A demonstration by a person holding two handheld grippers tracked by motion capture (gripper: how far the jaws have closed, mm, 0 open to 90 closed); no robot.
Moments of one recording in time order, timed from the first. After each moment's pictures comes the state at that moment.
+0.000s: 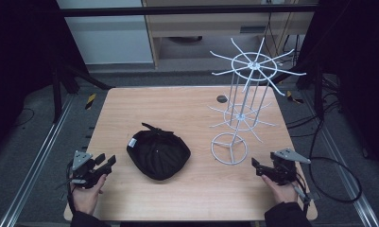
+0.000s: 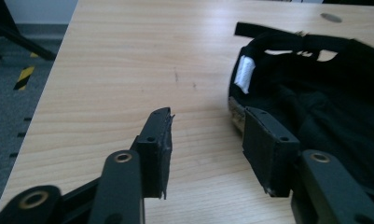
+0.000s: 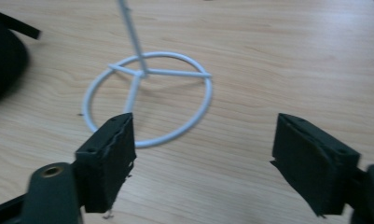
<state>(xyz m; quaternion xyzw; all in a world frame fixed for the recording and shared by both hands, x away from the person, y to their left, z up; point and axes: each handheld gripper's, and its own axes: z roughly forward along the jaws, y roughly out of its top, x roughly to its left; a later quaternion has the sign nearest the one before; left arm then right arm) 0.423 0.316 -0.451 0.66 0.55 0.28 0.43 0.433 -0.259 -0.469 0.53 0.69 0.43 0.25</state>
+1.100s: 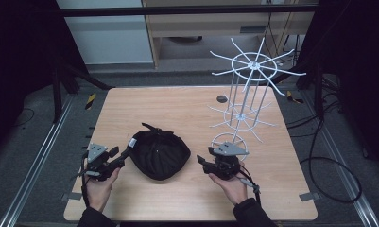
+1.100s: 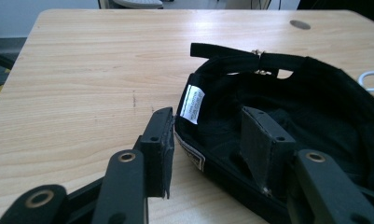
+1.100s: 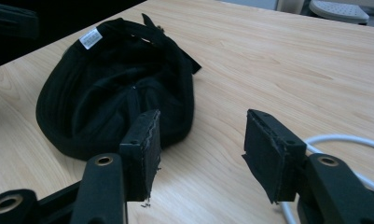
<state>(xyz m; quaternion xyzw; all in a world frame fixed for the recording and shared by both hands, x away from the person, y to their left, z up) 0.448 0.279 -0.444 0.68 0.52 0.27 0.44 0.450 -0.102 -0.444 0.39 0.76 0.48 0.20</state>
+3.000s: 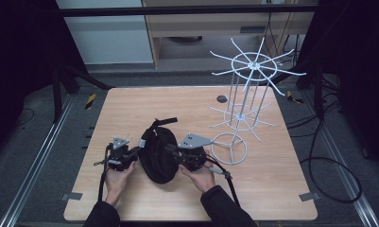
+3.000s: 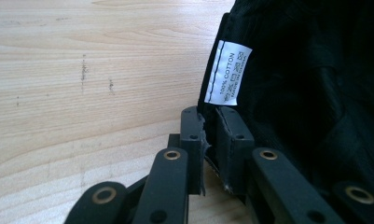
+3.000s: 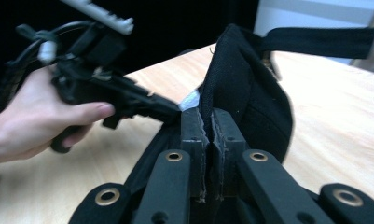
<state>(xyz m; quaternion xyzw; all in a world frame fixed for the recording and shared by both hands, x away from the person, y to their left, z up) 0.495 0.248 -0.483 0.72 0.53 0.22 0.38 0.471 -0.018 -0.428 0.27 0.78 0.55 0.15</state>
